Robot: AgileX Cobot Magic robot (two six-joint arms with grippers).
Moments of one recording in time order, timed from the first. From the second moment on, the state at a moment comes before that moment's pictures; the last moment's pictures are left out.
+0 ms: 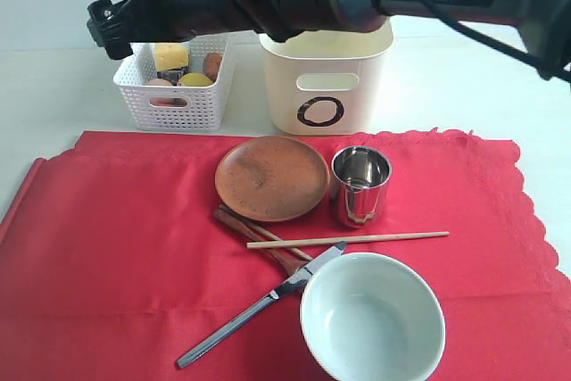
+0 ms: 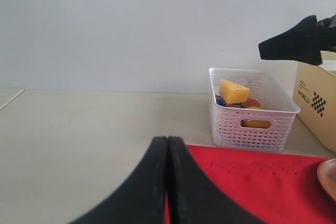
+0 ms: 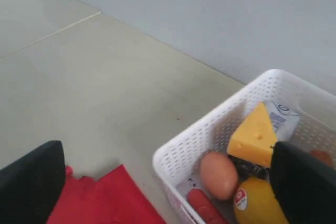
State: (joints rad) left arm -0.04 0.01 0.00 0.11 0.15 -0.13; right arm 0.60 2.18 -1.75 1.03 0.16 -0.98
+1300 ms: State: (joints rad) left arm -0.04 0.01 0.00 0.11 0.15 -0.13; right arm 0.36 1.98 -1.72 0.18 1.15 -0.47
